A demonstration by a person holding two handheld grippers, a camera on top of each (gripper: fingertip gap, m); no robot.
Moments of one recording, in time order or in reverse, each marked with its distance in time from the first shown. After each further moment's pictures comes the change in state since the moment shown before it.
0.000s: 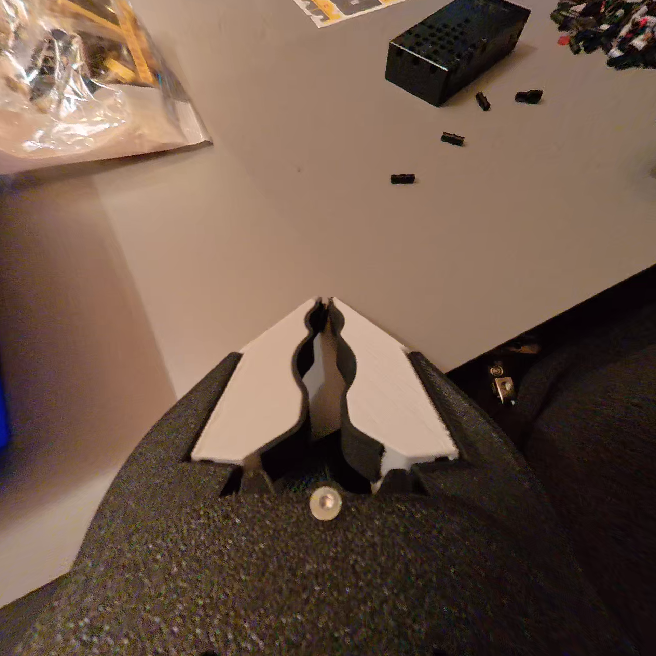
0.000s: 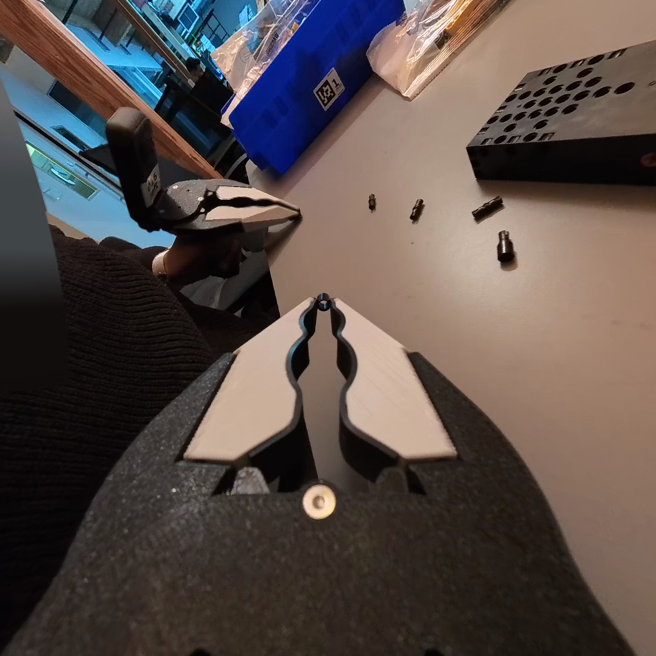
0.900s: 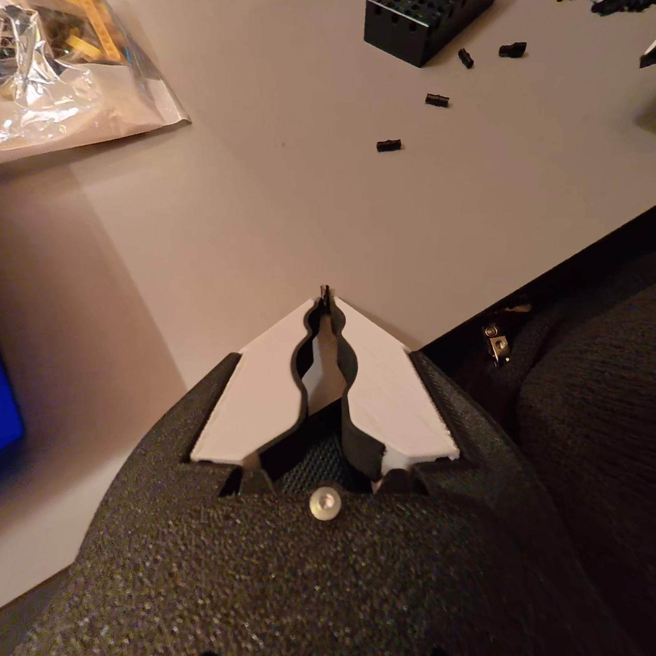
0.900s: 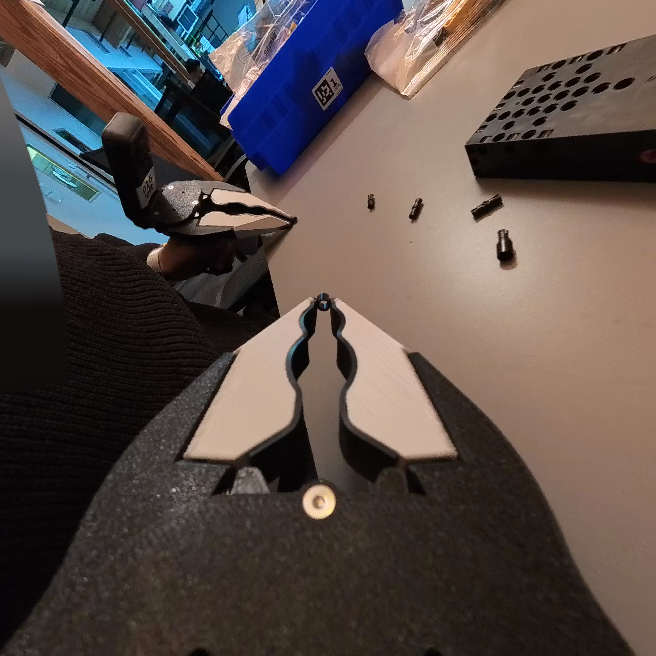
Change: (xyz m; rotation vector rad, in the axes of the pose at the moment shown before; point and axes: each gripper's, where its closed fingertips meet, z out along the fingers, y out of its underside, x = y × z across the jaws) left arm 0.003 0.012 -0.011 -0.056 0.053 0.058; right arm 0.001 0.000 0.000 -0.001 0.000 0.011
